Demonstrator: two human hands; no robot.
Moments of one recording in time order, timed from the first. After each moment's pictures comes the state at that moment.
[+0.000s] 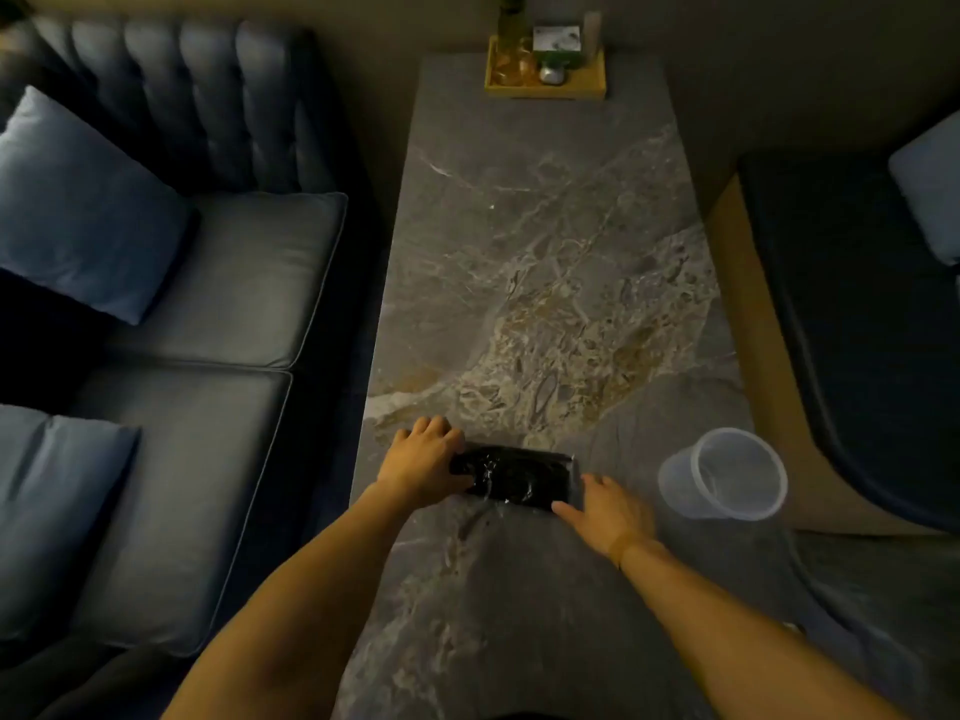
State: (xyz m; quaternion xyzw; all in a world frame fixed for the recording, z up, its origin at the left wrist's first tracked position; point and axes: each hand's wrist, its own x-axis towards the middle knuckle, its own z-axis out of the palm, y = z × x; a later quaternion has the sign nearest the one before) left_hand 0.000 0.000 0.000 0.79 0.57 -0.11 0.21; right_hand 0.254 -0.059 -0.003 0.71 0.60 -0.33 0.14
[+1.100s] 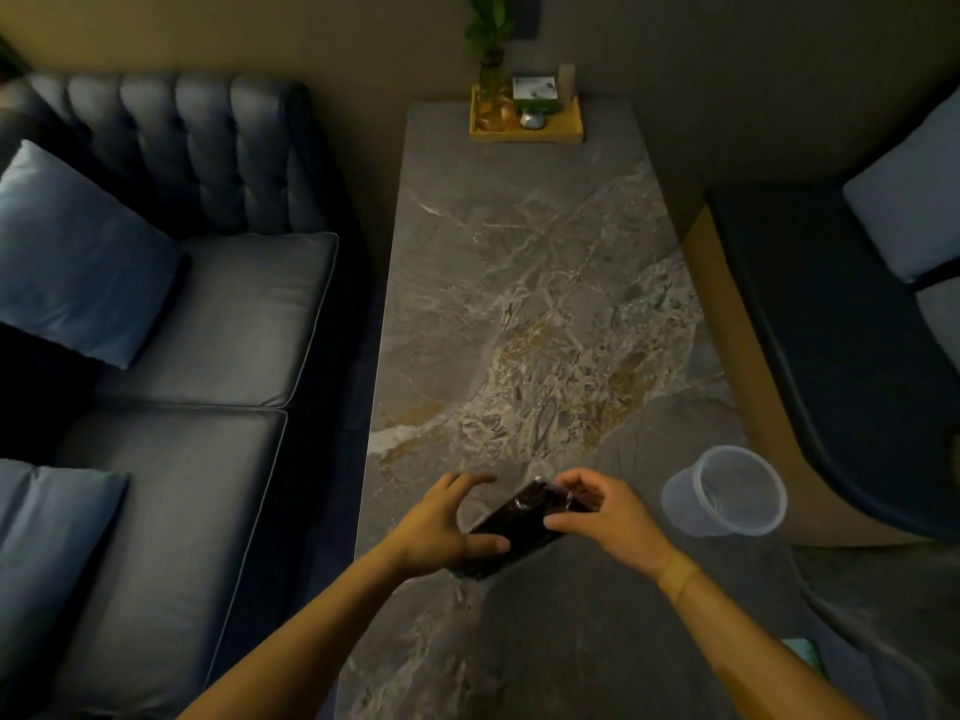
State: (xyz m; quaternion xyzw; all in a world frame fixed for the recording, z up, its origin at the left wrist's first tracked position) left_hand -0.008 -0.037 0.041 0.67 0.53 0.05 0.51; right_hand 0.243 -0.055 0.054 0.61 0.50 -0.56 -0.26
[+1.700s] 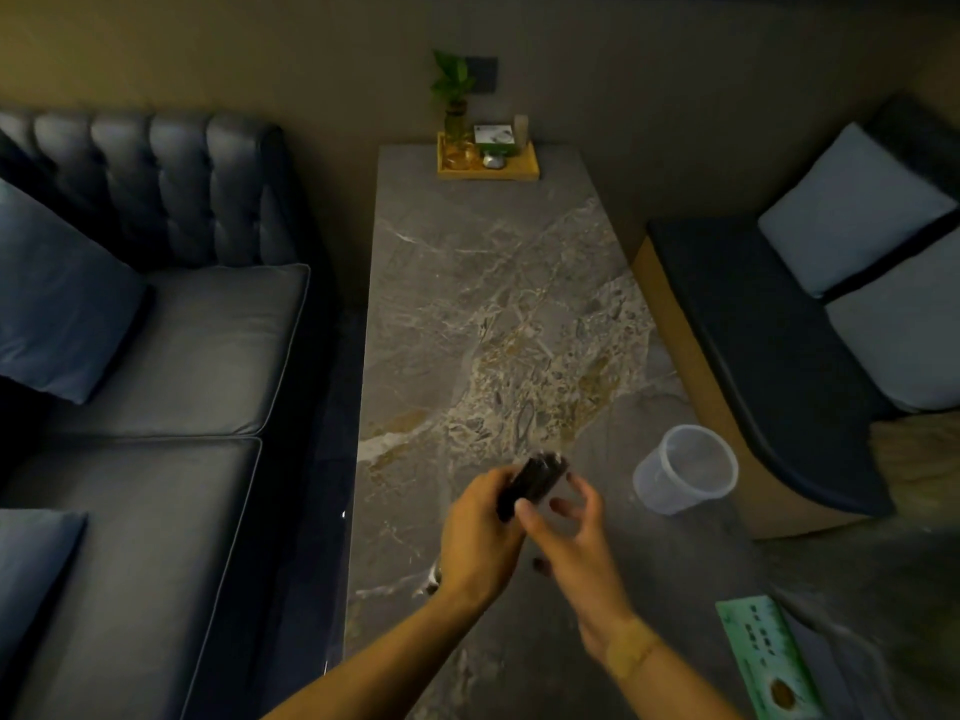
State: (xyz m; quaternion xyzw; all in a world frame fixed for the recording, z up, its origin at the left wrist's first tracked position) left_hand 0.046 -0.100 0.078 0.66 0.56 0.33 0.38; right_hand 0.158 -0.139 0.106 0.67 0.25 -0.54 -0.45
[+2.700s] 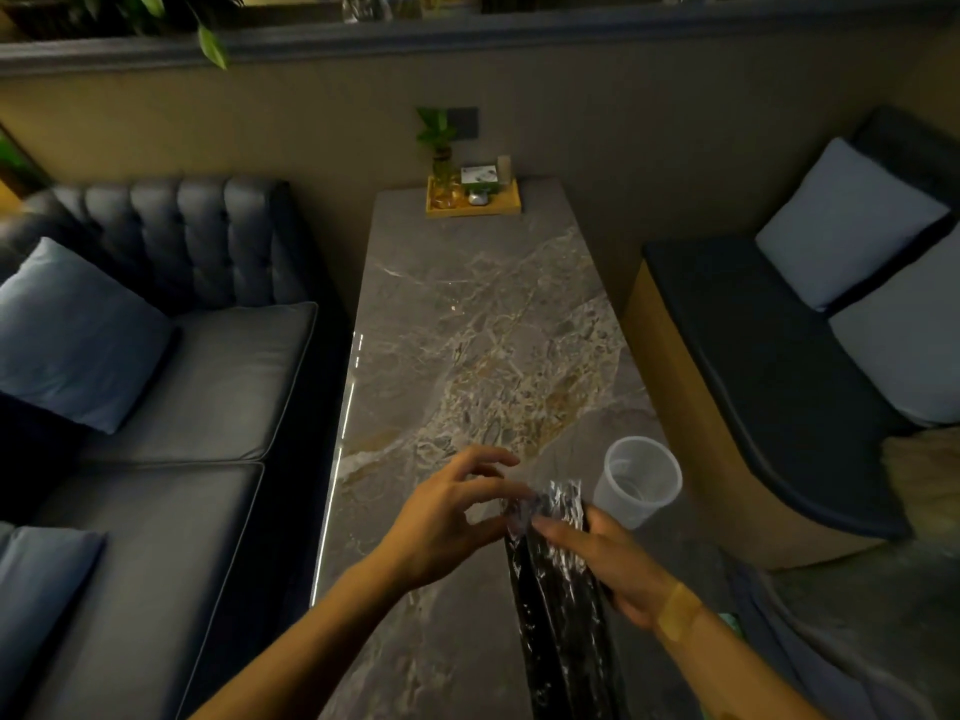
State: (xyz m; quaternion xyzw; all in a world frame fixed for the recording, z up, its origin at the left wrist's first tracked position) left_hand 0.080 -0.095 0.151 0.86 0.35 0.25 0.28; right_hand 0.289 -0.147 0.130 0.51 0.35 -0.70 -0.36
